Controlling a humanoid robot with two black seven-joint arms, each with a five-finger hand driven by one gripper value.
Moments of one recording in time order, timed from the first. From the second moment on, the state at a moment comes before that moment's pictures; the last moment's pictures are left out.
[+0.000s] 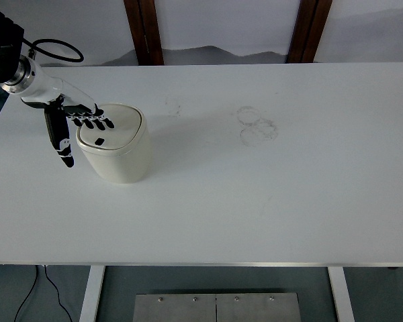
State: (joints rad) left arm -1.97 0.65 0.73 -1.32 0.52 -0.61 0.17; right arm 0.09 0.00 0.22 0.16 -0.38 -0.02 -0.06
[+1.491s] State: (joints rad) left arm -2.03 0.66 0.66 -1.30 0.50 -0.61 0.16; right arm 0.10 0.00 0.22 0.16 -0.39 -0.02 -0.06
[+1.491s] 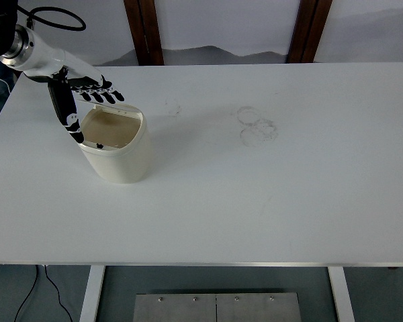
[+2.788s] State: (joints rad) left arm -1.76 0.50 -0.15 -0.40 0.05 -0.57 -0.06; right arm 0.09 0.00 0.22 0.16 -0.38 -0.02 -0.06
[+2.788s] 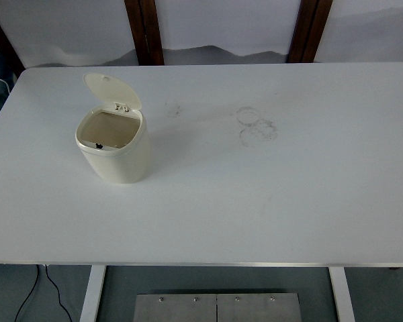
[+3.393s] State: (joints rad) left arm -1.37 0.57 -0.53 -0.37 -0.18 -0.54 -0.07; right arm 0.07 0.00 0.22 0.16 -0.38 -0.02 -0.06
